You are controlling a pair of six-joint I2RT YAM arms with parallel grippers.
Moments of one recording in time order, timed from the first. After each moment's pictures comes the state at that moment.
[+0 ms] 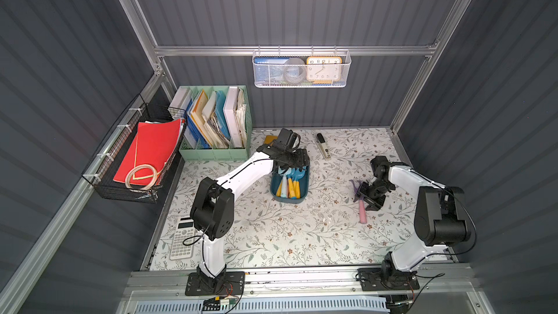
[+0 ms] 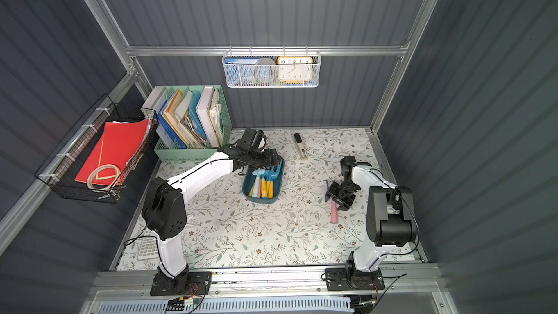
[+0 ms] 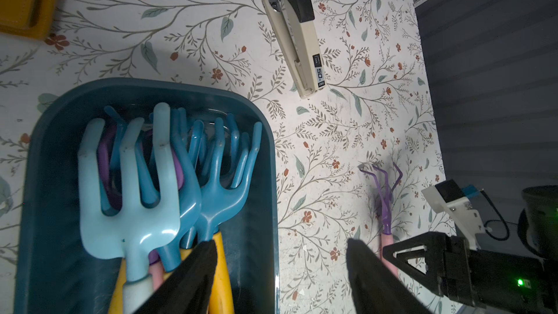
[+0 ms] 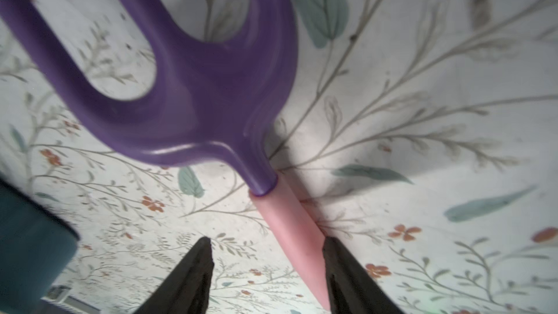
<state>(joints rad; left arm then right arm) -0.57 1.92 1.63 -0.52 0.17 -0.60 -0.02 1.67 1.03 -0.98 -0.21 0.55</state>
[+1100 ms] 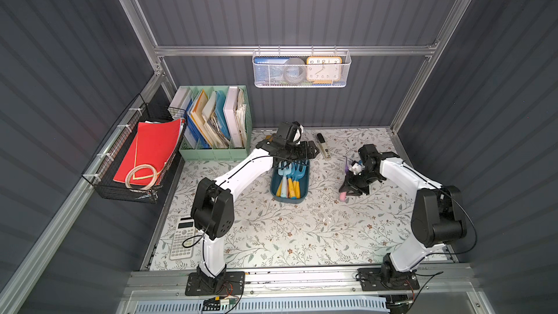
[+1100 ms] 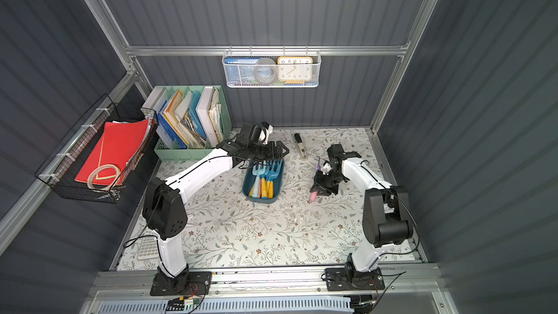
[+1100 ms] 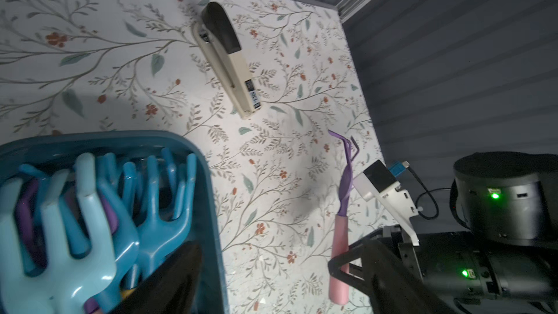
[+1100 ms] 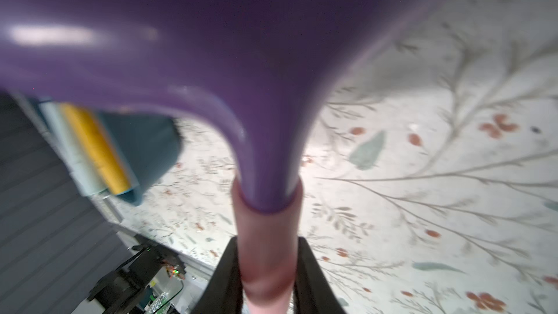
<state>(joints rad) -0.57 1.93 1.72 -0.44 0.35 -0.56 0.12 1.64 1.20 -0.94 -0.53 0.42</state>
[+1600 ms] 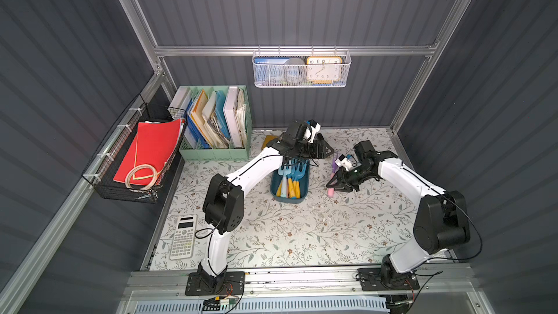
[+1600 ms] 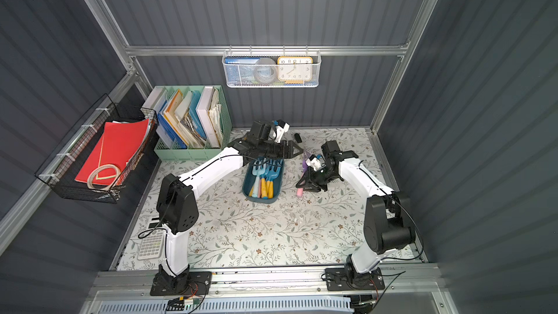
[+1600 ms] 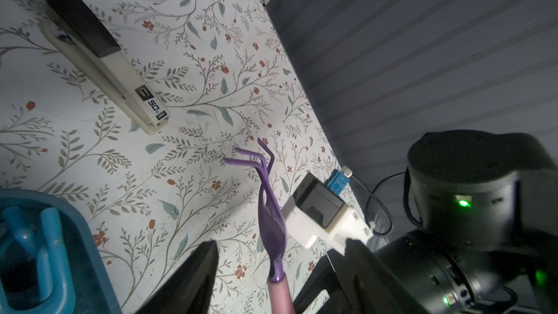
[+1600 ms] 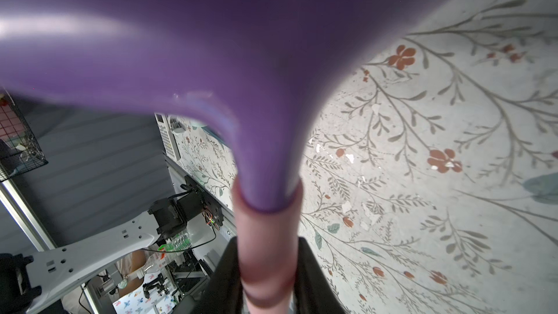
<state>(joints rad) -0.62 2.06 1.85 -0.38 0.52 -0.53 0.20 1.62 1.21 -0.92 -0.75 0.34</state>
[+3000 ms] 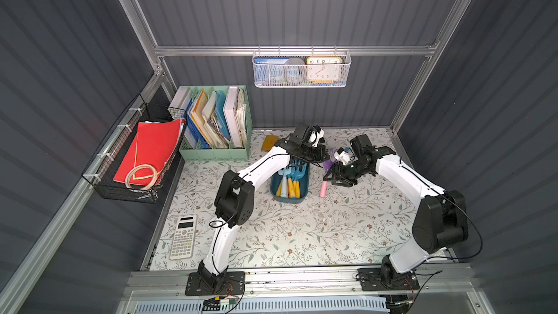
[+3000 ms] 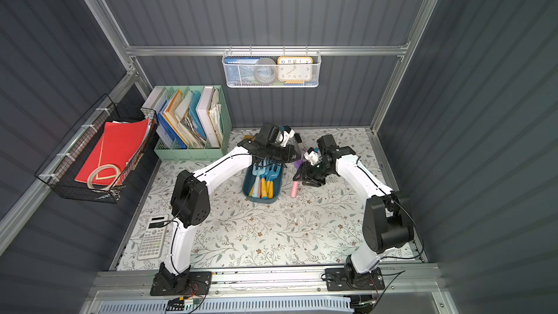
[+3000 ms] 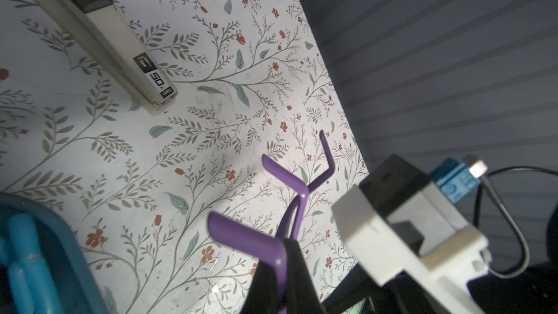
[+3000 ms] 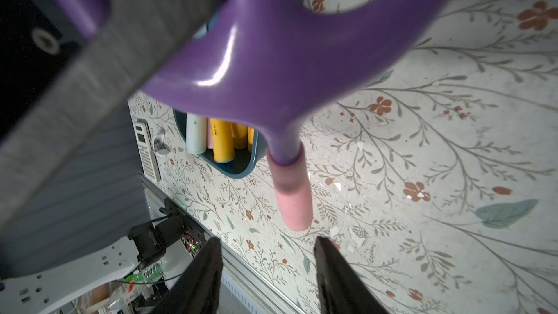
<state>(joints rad) -0.63 2.17 1.95 -0.48 0.51 -0.50 0.22 1.63 1.29 -0.87 -0.61 0.40</state>
